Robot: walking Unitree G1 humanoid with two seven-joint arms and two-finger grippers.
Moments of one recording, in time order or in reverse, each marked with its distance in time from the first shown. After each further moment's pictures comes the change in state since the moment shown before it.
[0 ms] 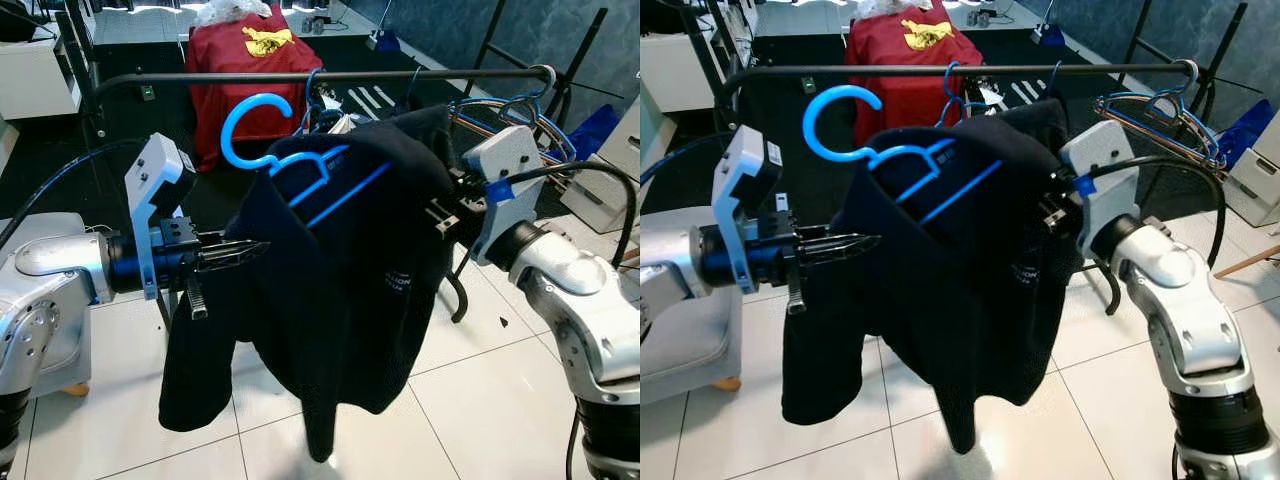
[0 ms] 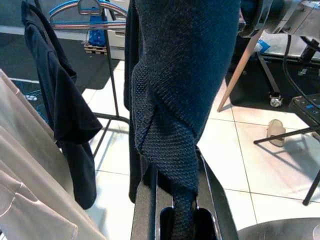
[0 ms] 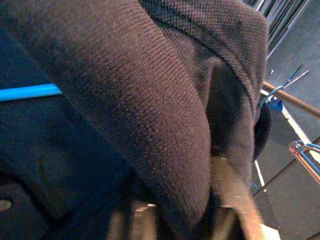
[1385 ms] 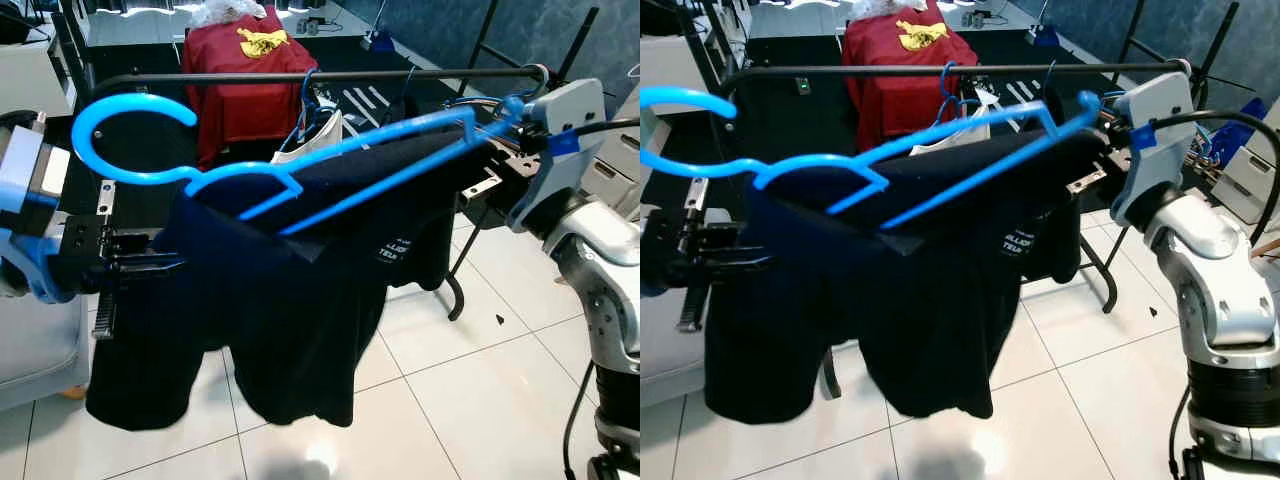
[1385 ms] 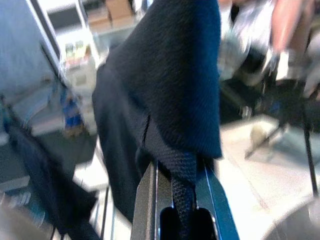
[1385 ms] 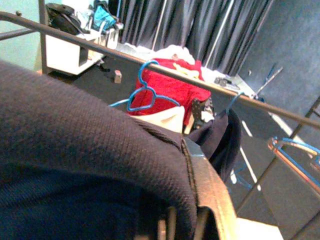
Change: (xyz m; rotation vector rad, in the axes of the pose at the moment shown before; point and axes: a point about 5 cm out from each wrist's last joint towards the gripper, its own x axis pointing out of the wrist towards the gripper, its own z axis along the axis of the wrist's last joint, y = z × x) left arm -0.045 0.001 0.030 0.273 -0.299 -0.237; right arm -0.002 -0.033 0.011 0.113 -0.058 -0.107
